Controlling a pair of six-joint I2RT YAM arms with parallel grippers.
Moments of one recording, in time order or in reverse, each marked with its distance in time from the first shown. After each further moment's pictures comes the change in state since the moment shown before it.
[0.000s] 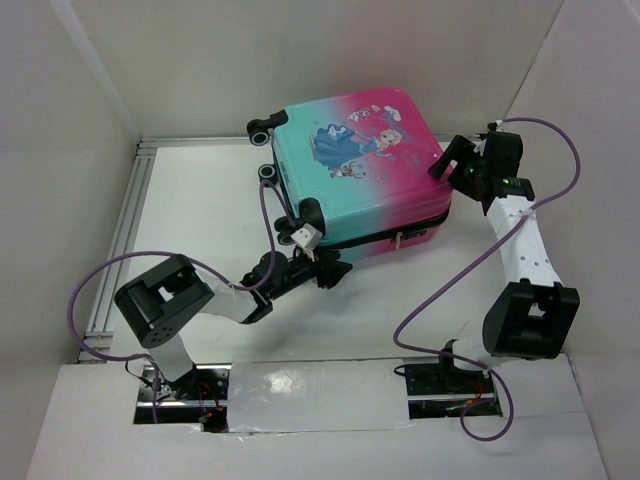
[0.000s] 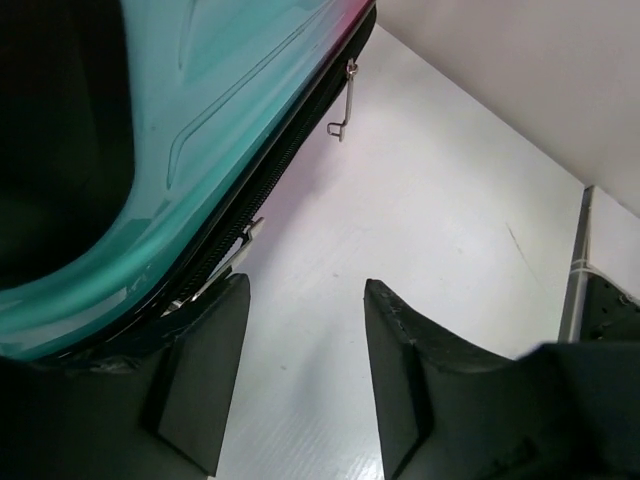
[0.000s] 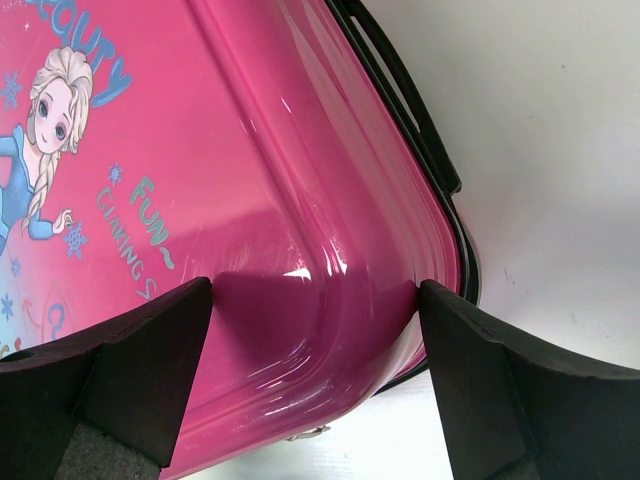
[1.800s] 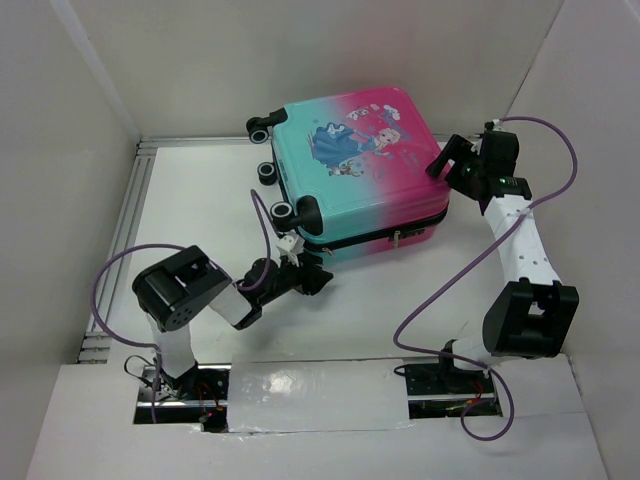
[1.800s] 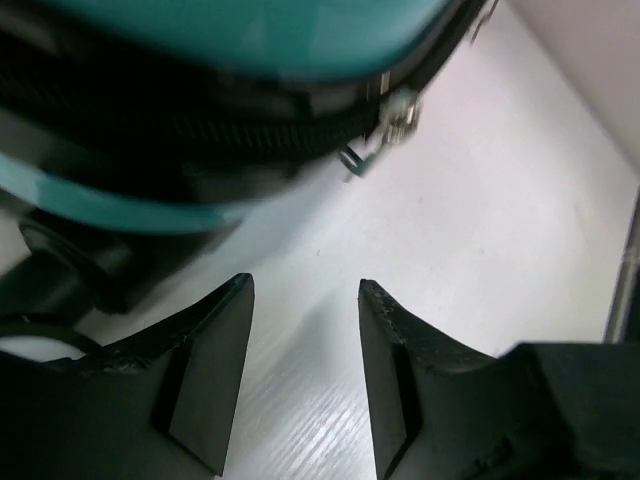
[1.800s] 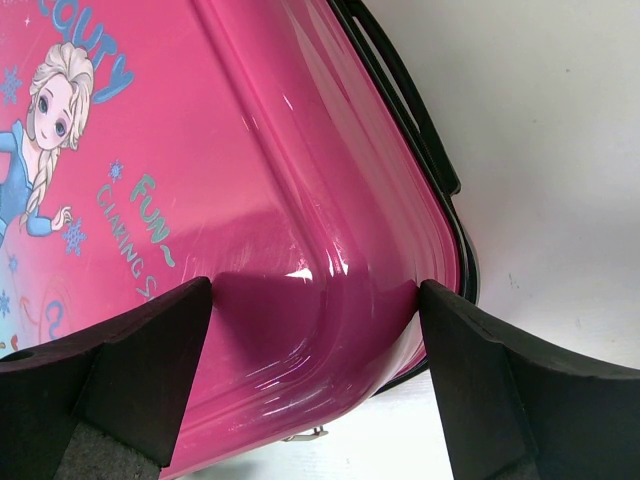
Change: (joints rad) left arm 0.097 0.117 -0.116 0.096 0.022 -0.151; right arm 0.021 0.006 0.001 0.011 0.024 0.003
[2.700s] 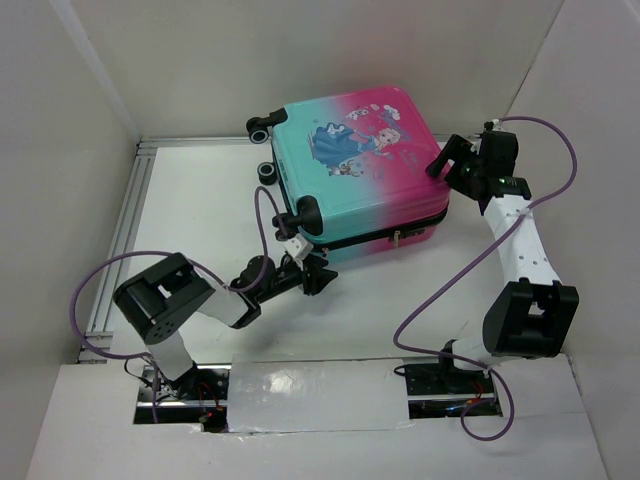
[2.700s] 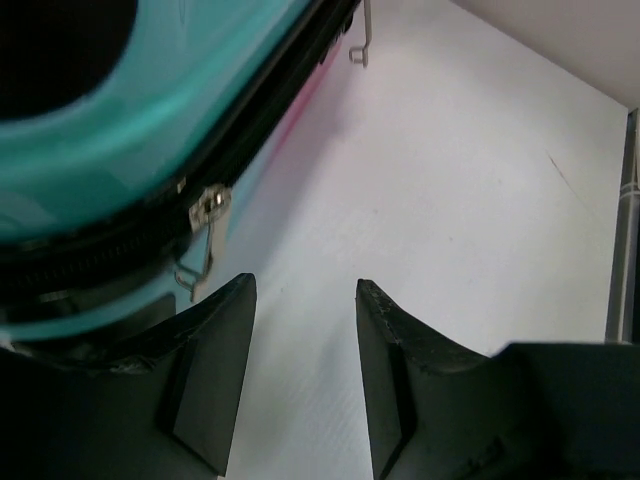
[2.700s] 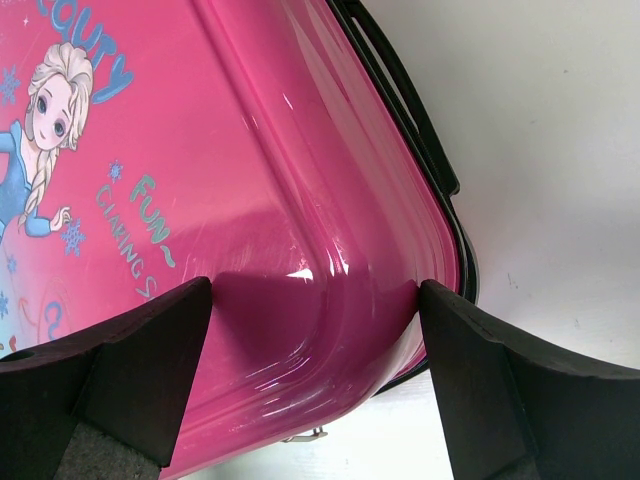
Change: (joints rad) left arm -0.032 -0.105 -0.008 -0.016 0.108 0.264; right arm 0.005 0.000 0.000 0.000 0.008 -0.002
